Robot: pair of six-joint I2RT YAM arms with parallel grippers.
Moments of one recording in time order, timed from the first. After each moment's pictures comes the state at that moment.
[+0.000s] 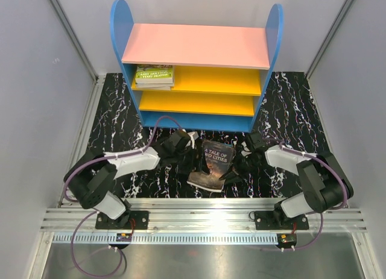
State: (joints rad) left arm -0.79 1.57 0.80 -0.16 0.36 -0.76; right arm 0.40 1.48 0.58 -0.37 -0.74 0.93
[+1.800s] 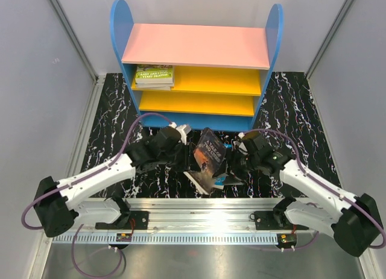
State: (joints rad) left arm -0.88 1.17 0.85 -0.46 0.25 -0.88; right arm 0.64 1.06 0.67 -0.53 -0.53 1.02
